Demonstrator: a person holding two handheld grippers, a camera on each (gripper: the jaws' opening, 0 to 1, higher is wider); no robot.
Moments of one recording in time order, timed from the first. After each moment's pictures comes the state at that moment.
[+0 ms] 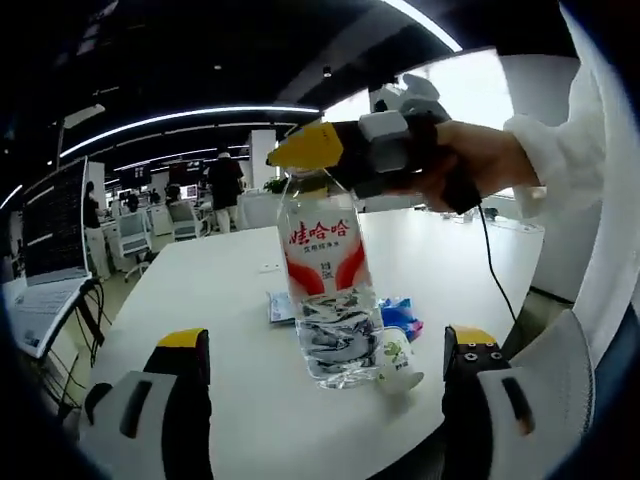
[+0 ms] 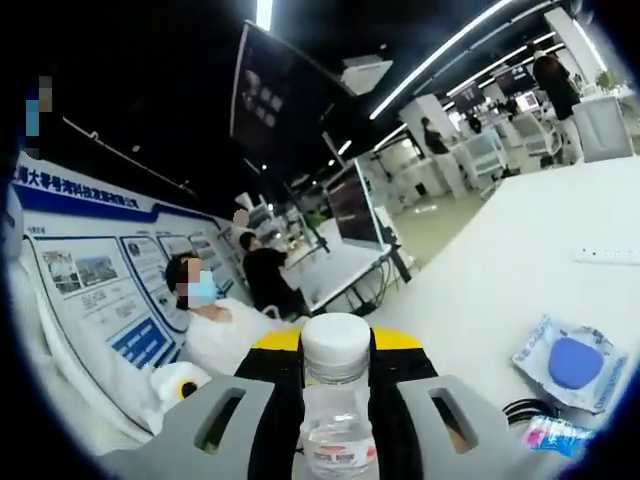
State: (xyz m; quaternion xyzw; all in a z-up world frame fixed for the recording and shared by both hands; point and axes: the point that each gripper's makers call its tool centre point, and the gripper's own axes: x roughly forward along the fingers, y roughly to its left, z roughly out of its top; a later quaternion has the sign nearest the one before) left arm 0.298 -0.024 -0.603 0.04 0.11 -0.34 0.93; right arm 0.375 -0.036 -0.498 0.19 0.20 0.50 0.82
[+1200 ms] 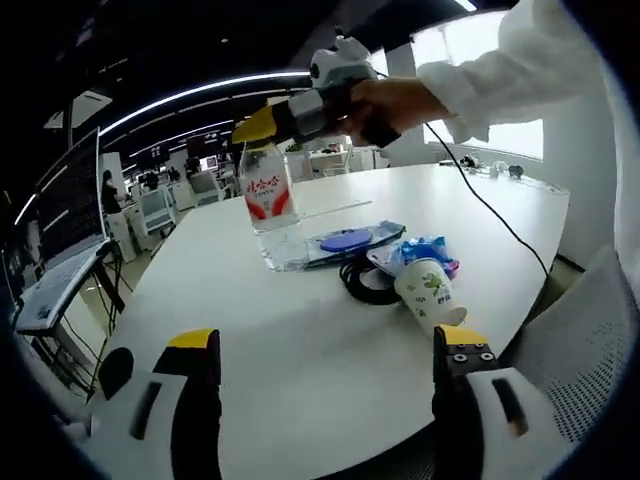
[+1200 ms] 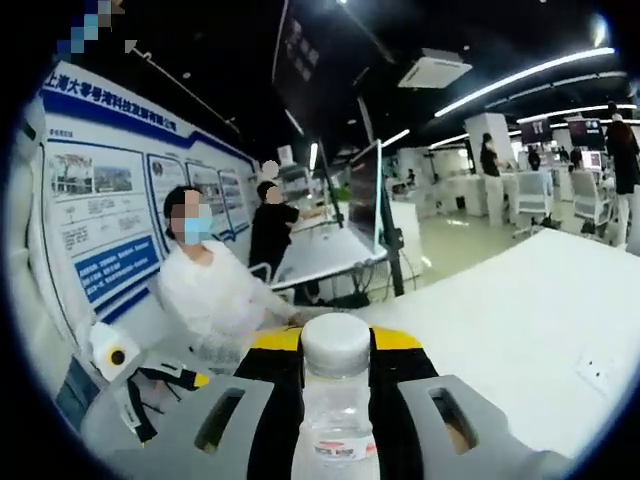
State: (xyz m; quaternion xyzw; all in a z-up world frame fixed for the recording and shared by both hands) left arm 0.305 0.002 -0.666 0.12 0.19 -0.28 0.93; right arm 0.480 0.000 -0.540 0.02 0.14 0.59 0.80
